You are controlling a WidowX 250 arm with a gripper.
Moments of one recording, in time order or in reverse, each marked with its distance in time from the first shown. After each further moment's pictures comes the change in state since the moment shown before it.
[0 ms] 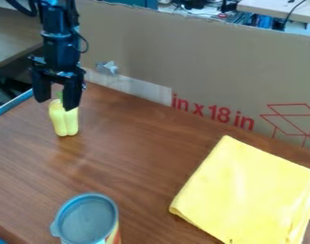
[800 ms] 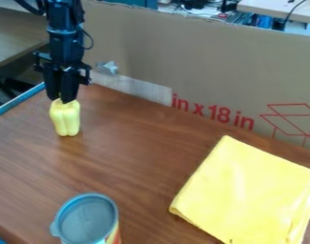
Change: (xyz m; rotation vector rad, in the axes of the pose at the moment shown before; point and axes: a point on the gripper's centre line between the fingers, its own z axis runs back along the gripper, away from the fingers) arm 0.013 0.003 0.004 0.015 -0.008 0.045
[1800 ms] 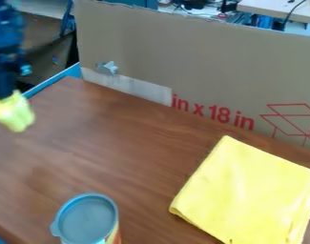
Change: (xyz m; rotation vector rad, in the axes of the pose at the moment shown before) arm -0.102 0.027 0.031 -0.102 0.007 -0.027
